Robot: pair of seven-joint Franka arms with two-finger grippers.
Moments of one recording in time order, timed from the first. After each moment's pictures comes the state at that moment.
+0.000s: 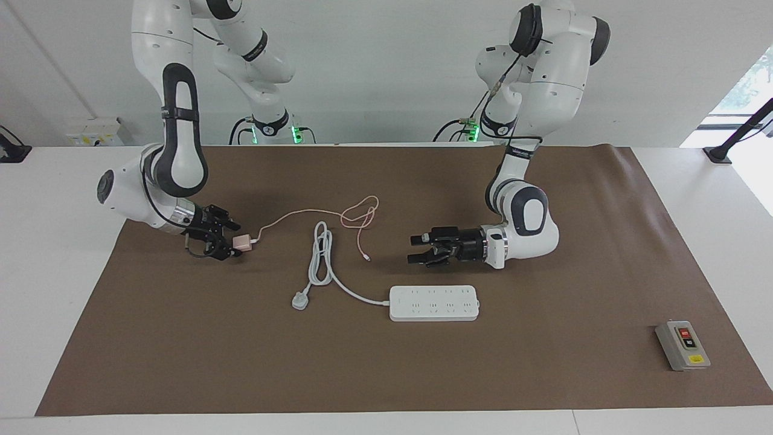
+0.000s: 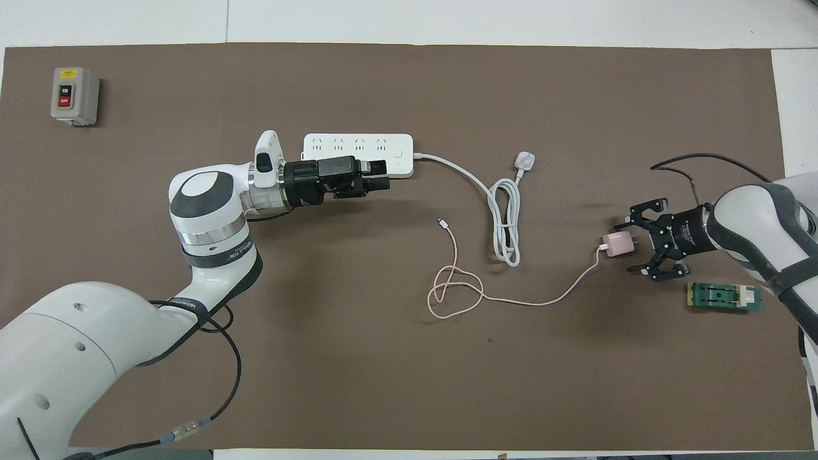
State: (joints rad) left arm -0.14 0.53 -0.20 -1.86 -1.74 1.85 0.82; right arm -0.25 0.28 0.02 -2.12 0.53 2.06 0.79
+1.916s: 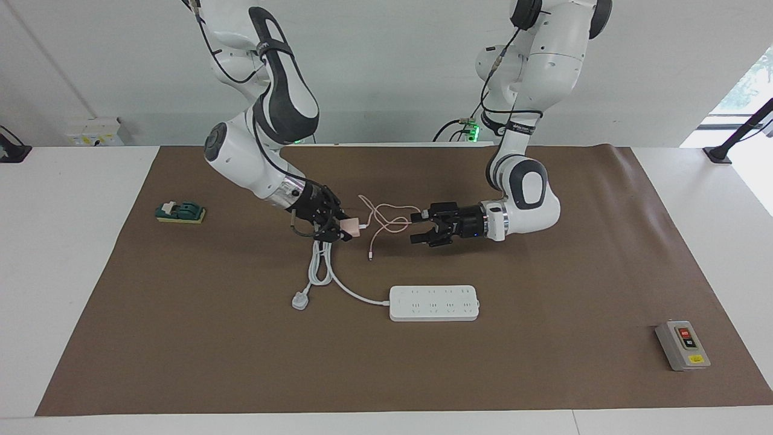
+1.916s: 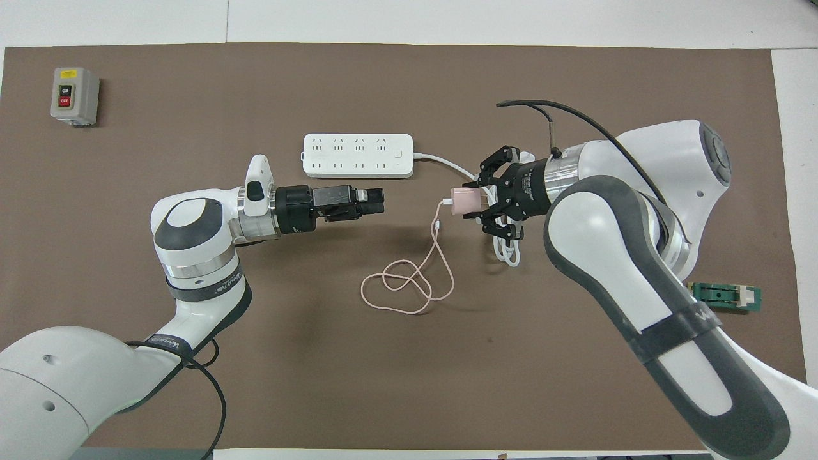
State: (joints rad) left arm -0.14 0.38 -0.19 -2.04 -1.75 1.88 0.87; right arm 0.27 0.19 0.04 -1.91 0.77 2.20 1.42
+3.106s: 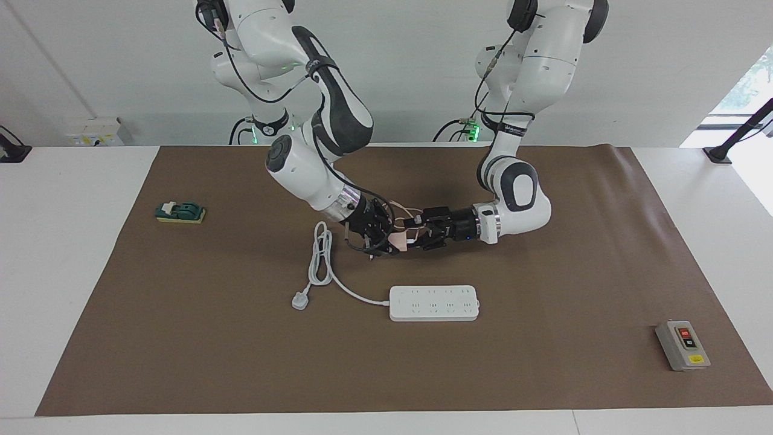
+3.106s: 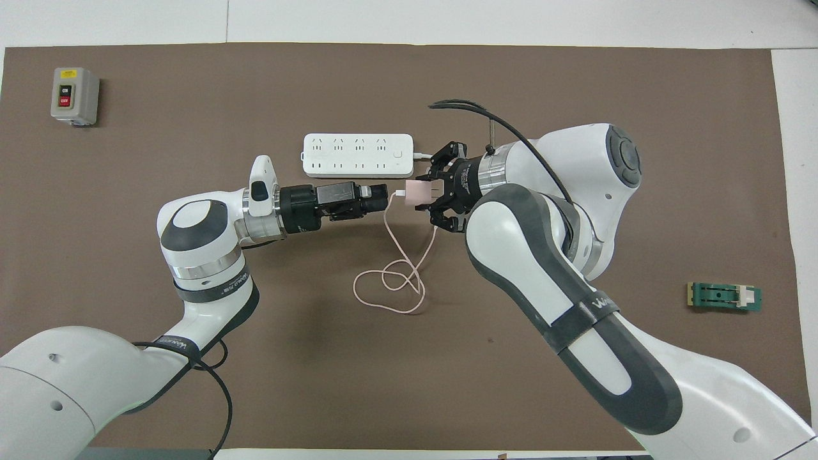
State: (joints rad) left arm -0.17 0.40 -0.19 -2.02 -1.81 1.94 0.88; right arm 0.42 0.36 0.04 -1.75 0.77 2.34 1.56
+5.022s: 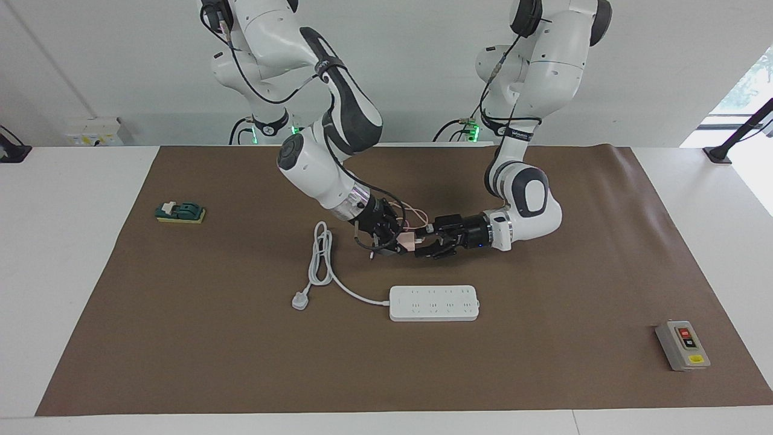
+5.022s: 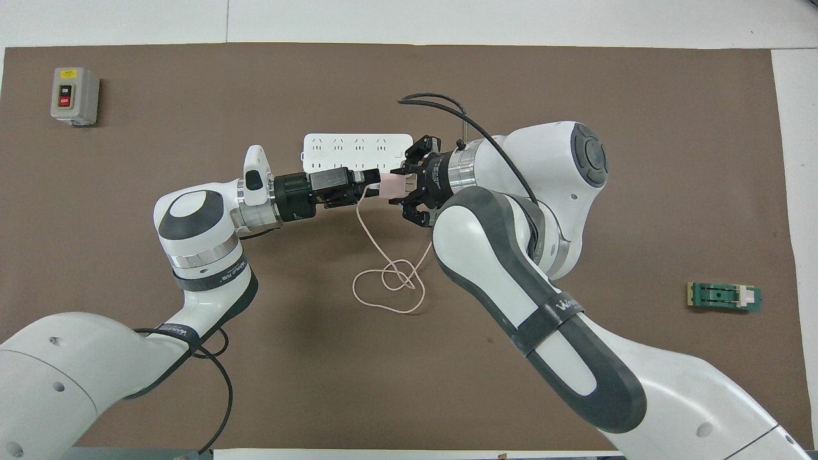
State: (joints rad) left arm -0.14 0.43 -0.19 -1.99 -1.81 1.92 0.89; right arm 0.44 0.37 0.03 -1.75 0.77 2.38 1.58
